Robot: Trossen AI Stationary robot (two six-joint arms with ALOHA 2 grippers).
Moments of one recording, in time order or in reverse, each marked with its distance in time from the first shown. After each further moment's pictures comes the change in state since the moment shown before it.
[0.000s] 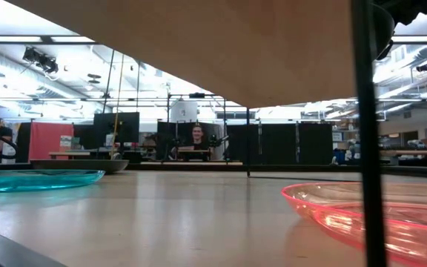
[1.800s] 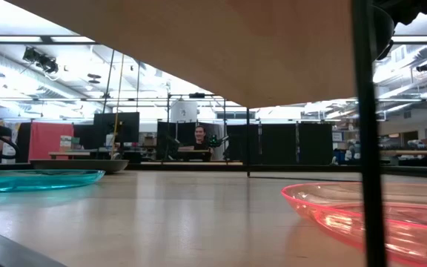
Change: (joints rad) left arm 0.004 -0.002 0.000 -0.036 0.001 -0.128; right arm 0.000 0.000 0.000 0.000 -0.001 0.000
